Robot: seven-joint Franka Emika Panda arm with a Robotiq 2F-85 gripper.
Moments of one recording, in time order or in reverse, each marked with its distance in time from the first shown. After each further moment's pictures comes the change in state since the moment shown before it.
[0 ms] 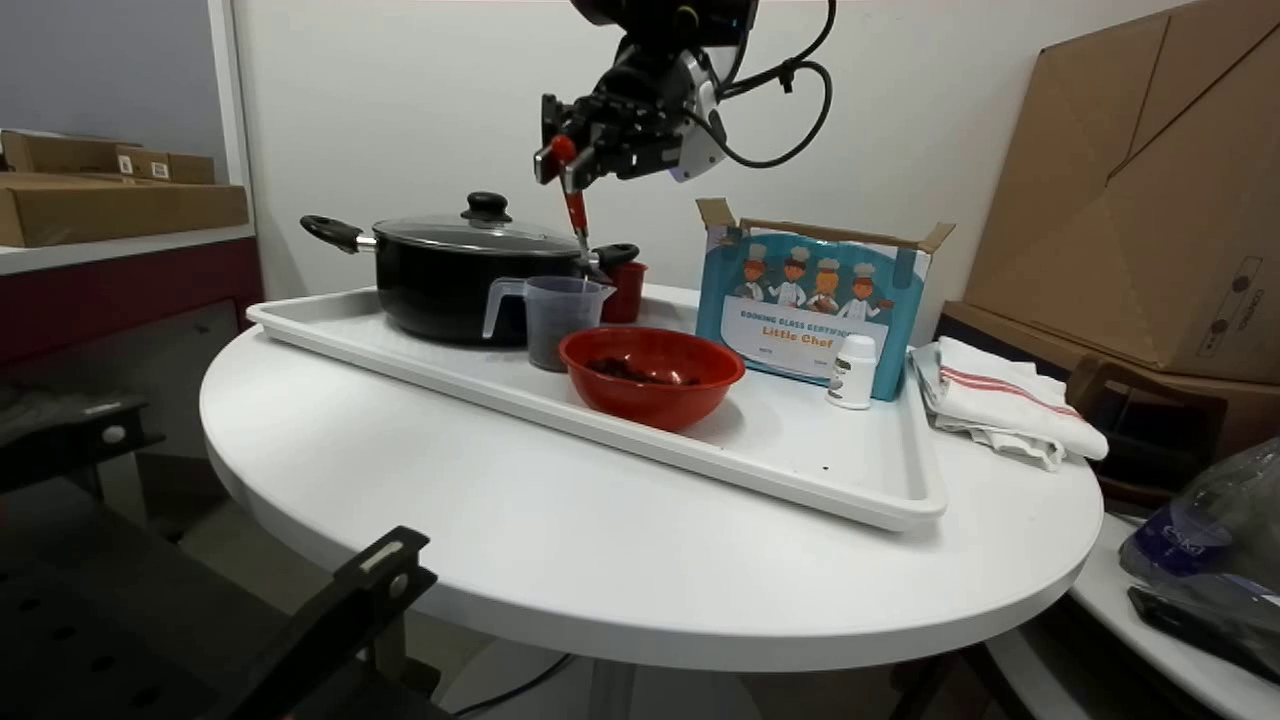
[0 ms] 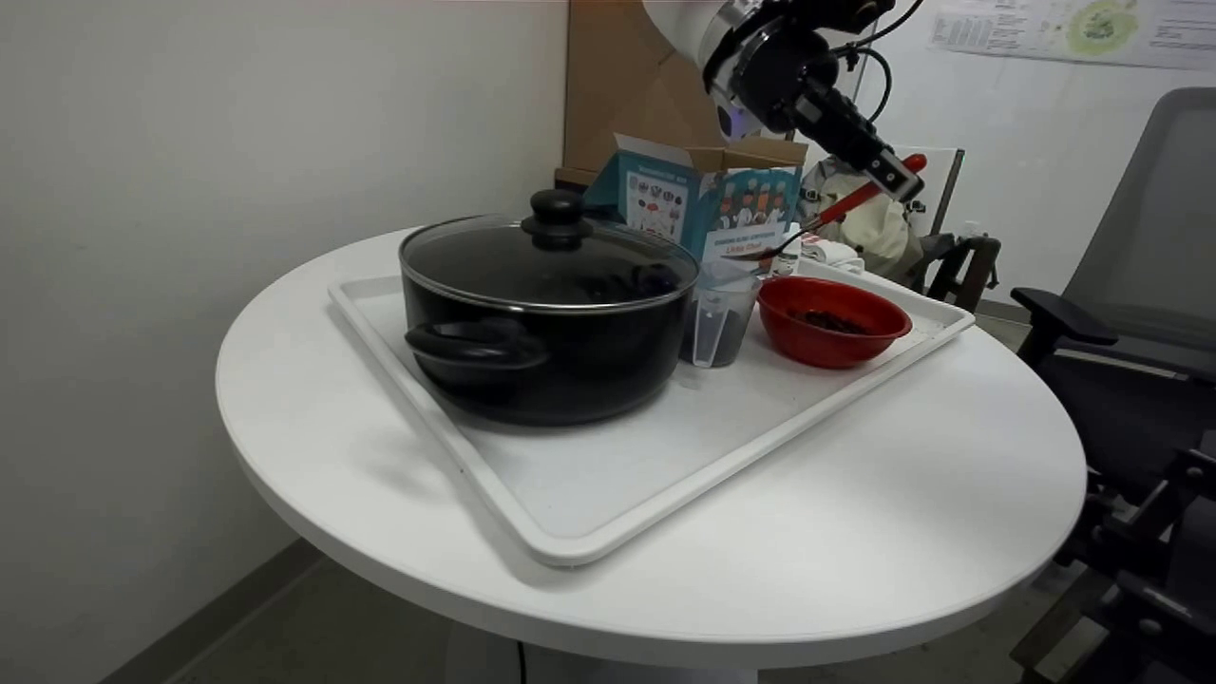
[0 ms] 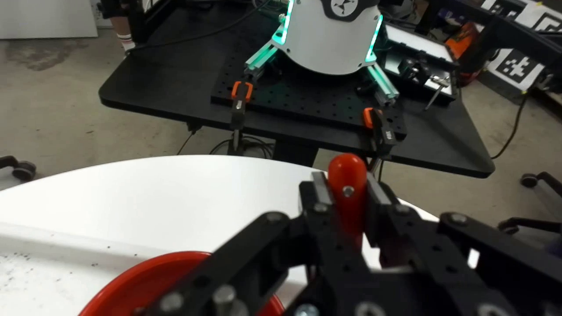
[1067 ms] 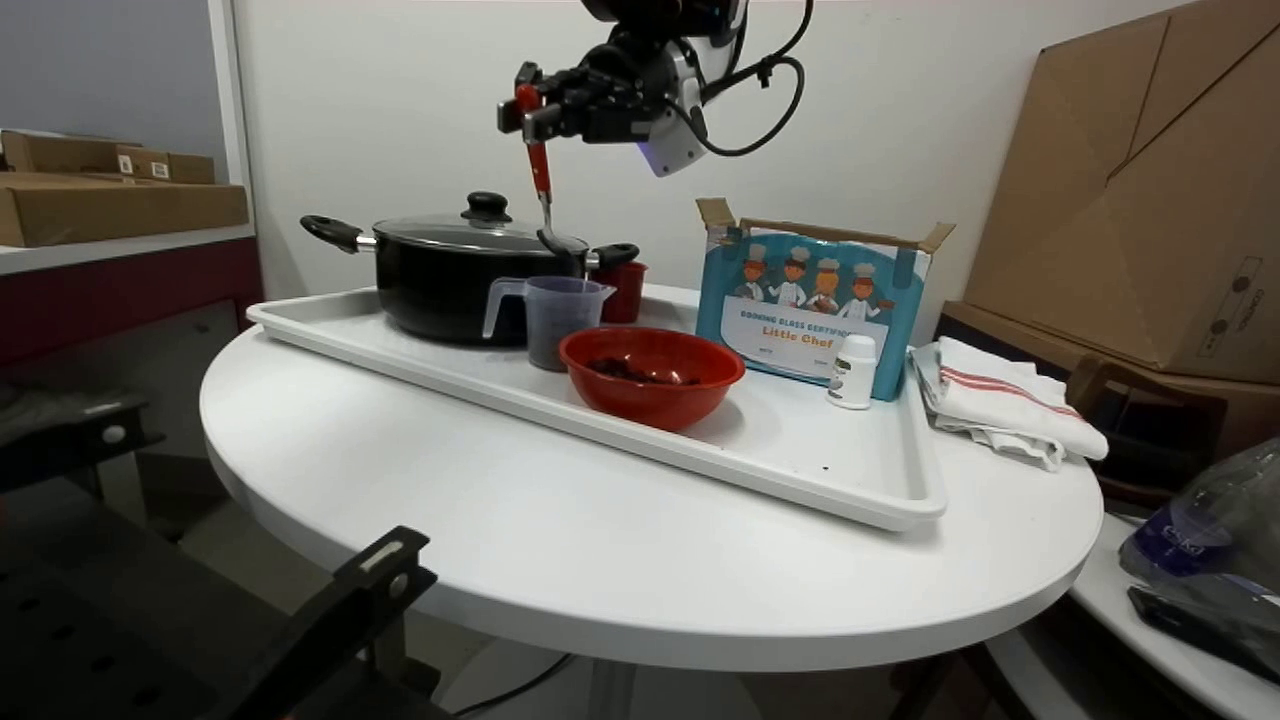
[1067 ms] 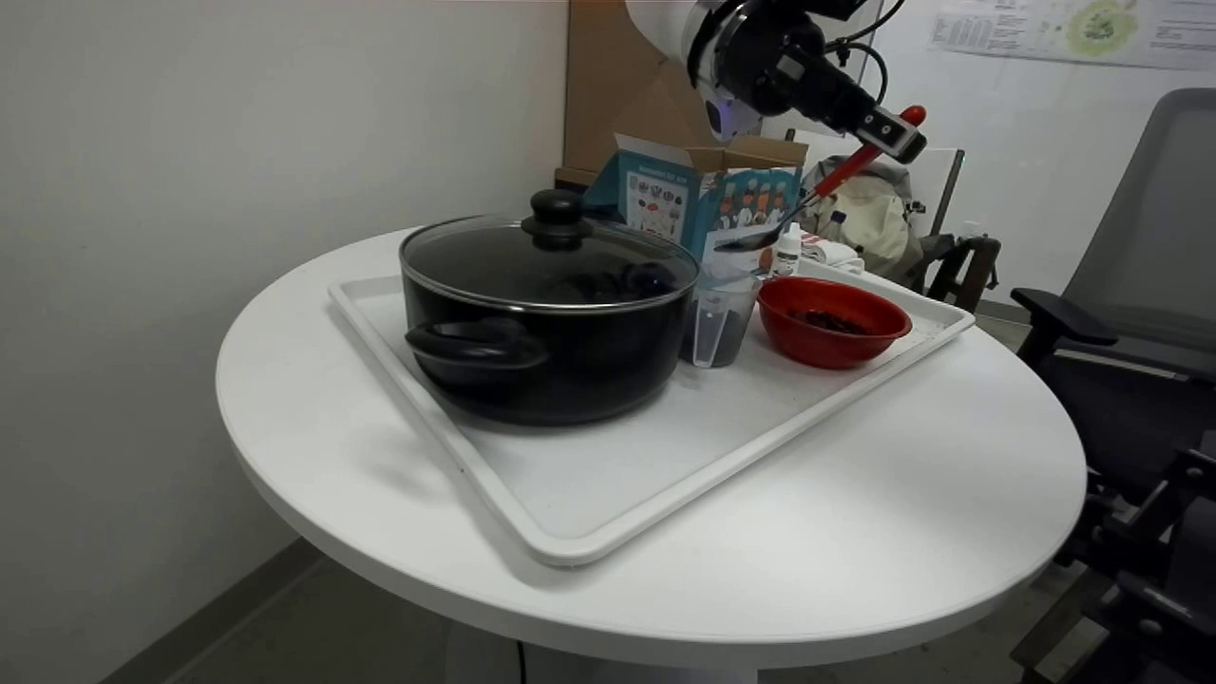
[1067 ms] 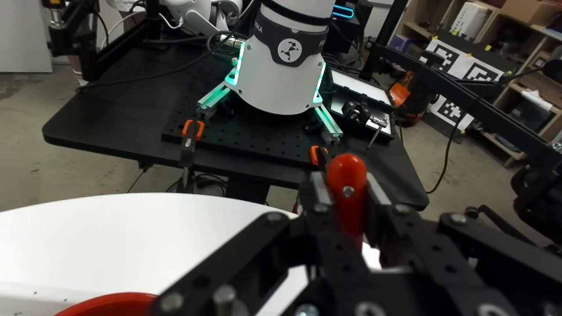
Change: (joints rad) arm 0.001 0.080 0.011 0.144 0.112 -0.208 0.038
